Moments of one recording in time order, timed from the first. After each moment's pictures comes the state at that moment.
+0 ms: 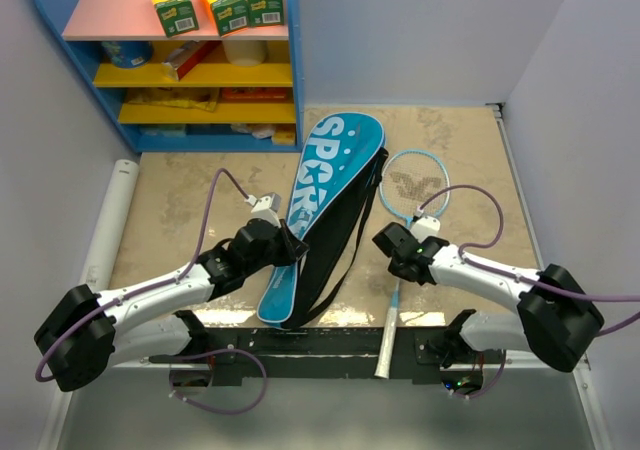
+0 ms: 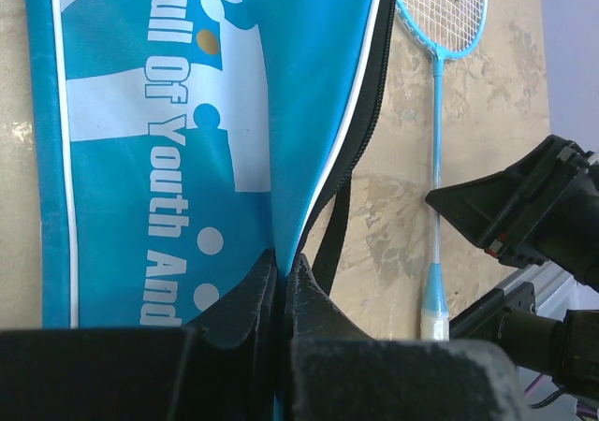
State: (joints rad) left arm -0.83 1.09 0.49 0.07 -0.12 -0.87; right arm 0.76 1.24 0.59 -0.60 0.52 1.11
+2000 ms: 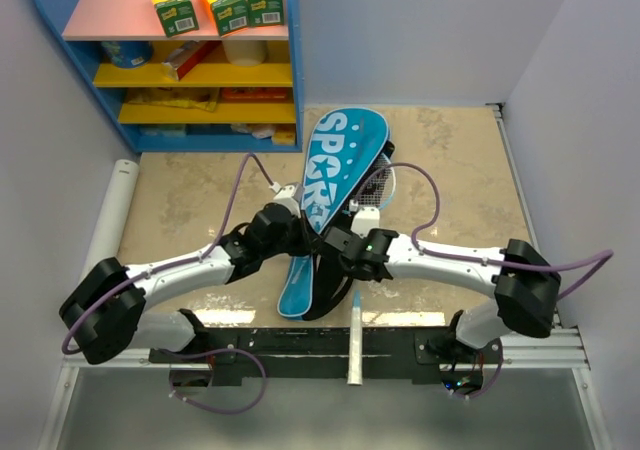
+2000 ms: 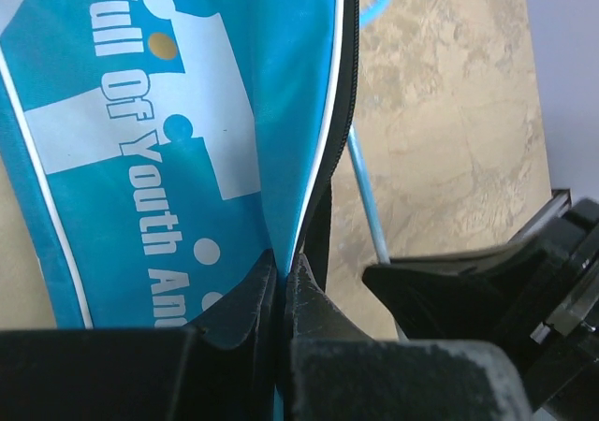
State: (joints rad) left arm -0.81 1.30 0.64 0.13 0.02 -0.78; right arm 1.11 1.45 0.97 -0.82 0.56 1.11
